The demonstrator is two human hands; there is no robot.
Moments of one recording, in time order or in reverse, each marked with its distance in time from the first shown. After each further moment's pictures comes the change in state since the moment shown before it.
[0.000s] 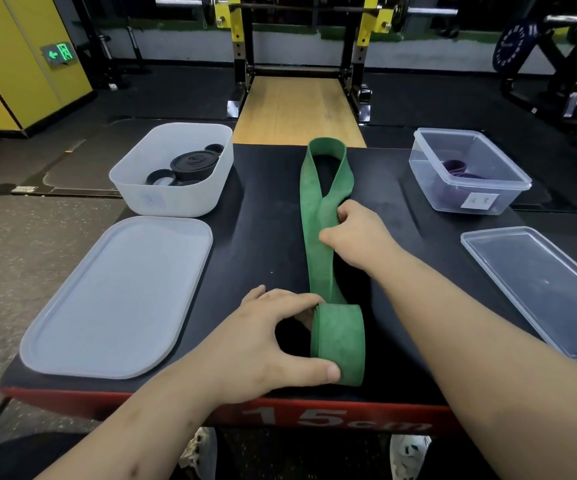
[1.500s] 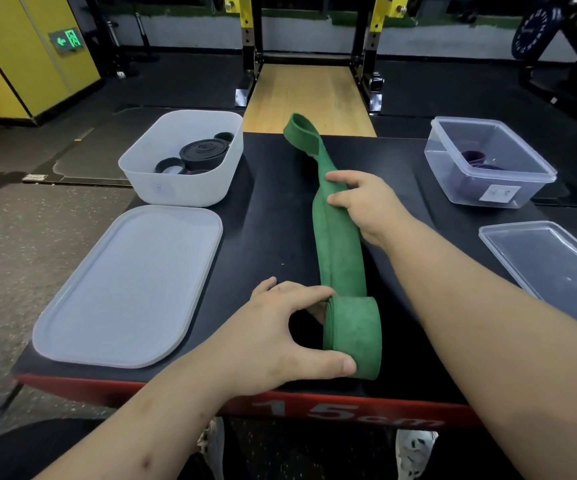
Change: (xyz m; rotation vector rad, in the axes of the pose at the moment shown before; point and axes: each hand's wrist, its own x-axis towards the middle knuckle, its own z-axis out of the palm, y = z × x) left_hand 0.001 -0.002 0.001 -0.017 -0.010 -0.033; right_hand 0.062 0.014 0.011 0.619 -0.054 -0.043
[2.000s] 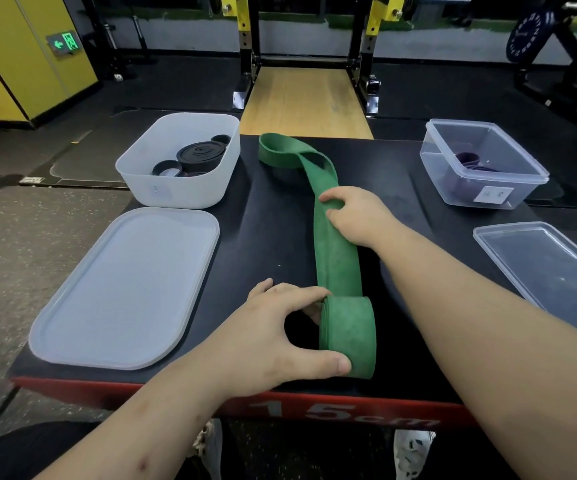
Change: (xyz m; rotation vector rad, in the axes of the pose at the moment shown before) left_hand 0.000 0.000 0.002 0.001 0.004 -0.006; right_hand -0.010 0.000 -0.002 -0.737 -0.057 -0.117
